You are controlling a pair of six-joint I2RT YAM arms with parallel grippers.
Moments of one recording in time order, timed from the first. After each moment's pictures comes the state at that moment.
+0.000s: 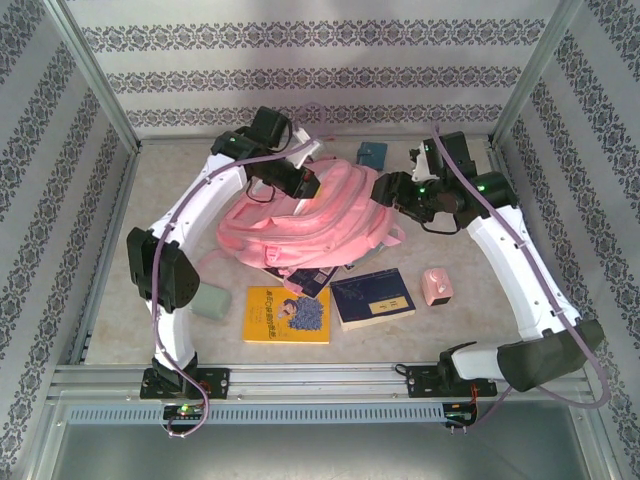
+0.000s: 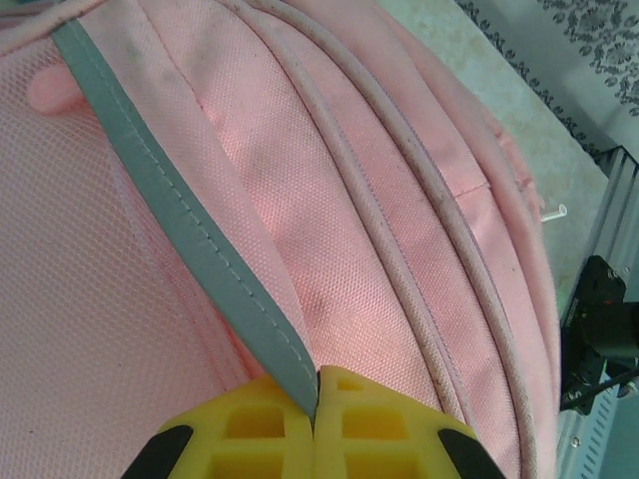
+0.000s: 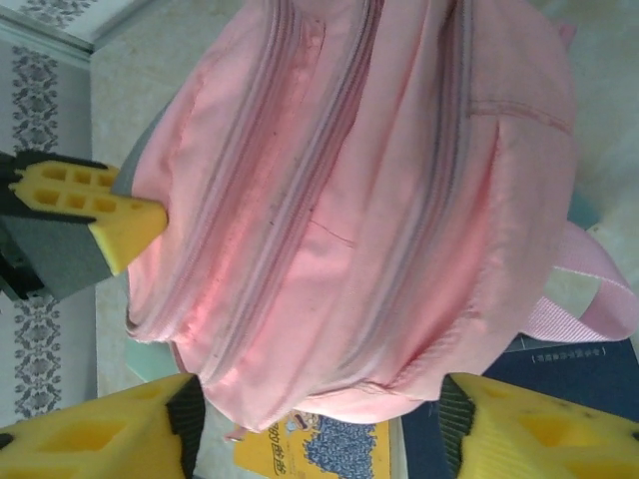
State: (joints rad) left arm -0.42 1.93 1.96 -1.04 0.61 0.13; right arm 0.31 1.34 1.52 -1.05 -0.33 0.66
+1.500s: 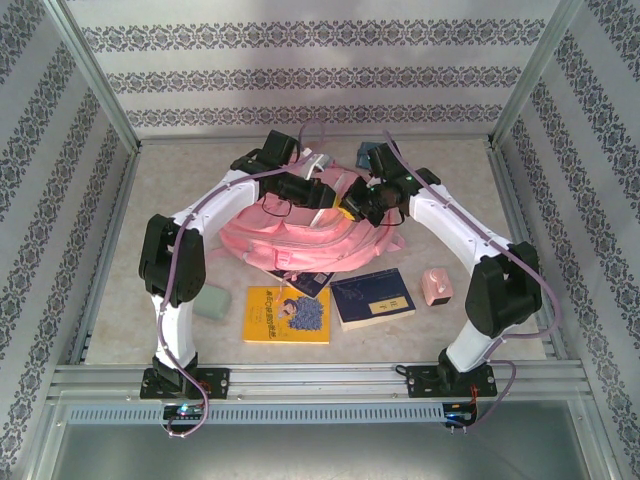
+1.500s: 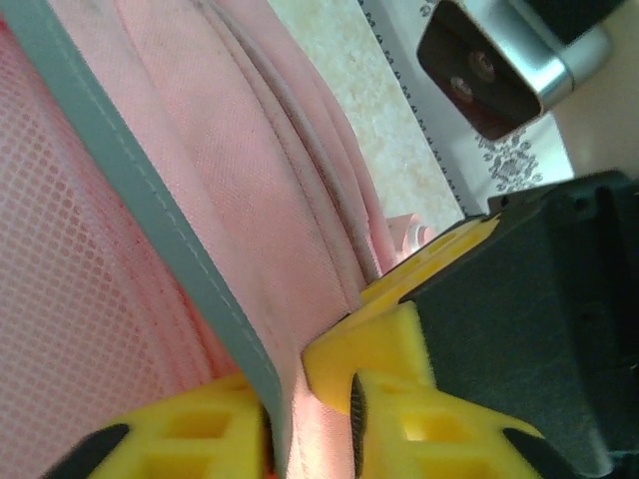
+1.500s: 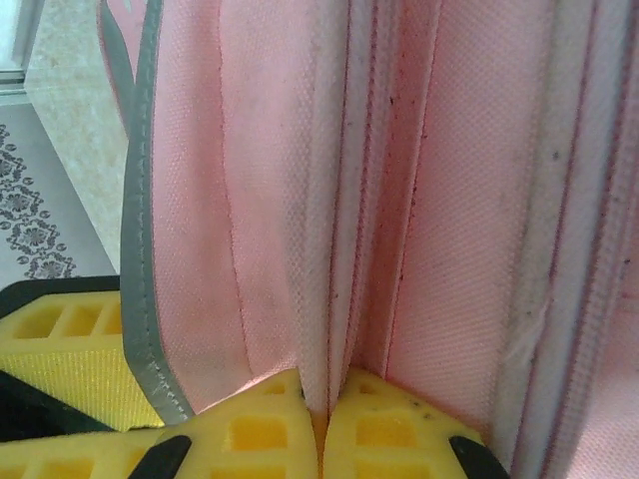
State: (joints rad) left arm -0.42 1.98 1.71 -0.62 0.85 -0.22; right arm 0.42 1.67 1.42 -0.72 -0.41 1.08
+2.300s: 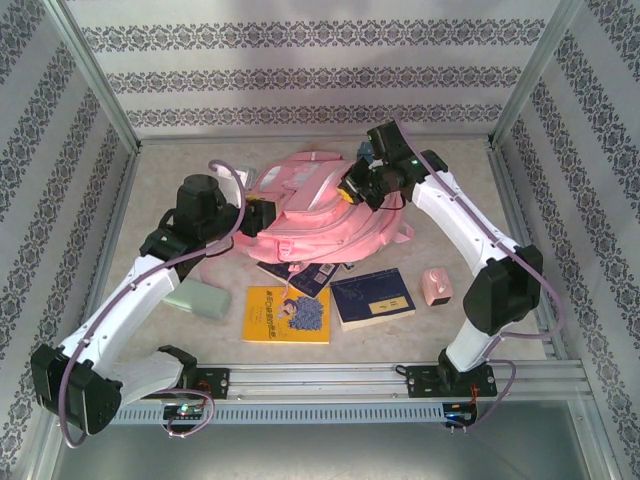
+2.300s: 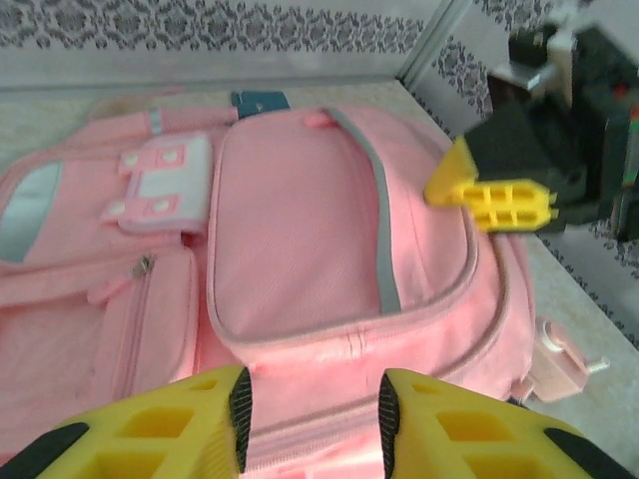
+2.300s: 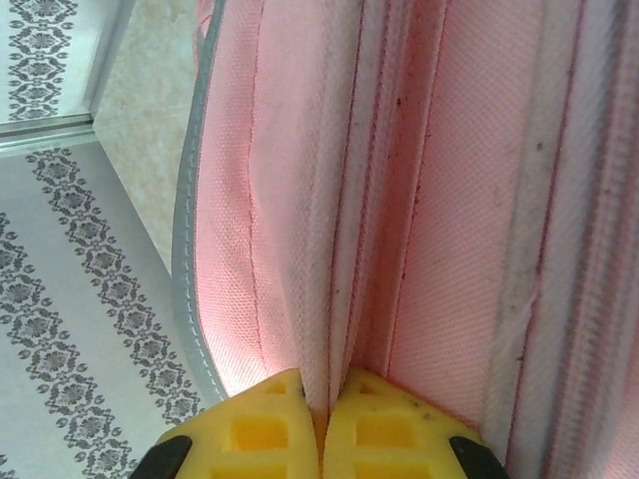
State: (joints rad) left arm -0.37 1.12 0.99 -0.32 0.33 -0.26; right arm 0.42 1.70 1.64 -0.86 -0.38 1.19
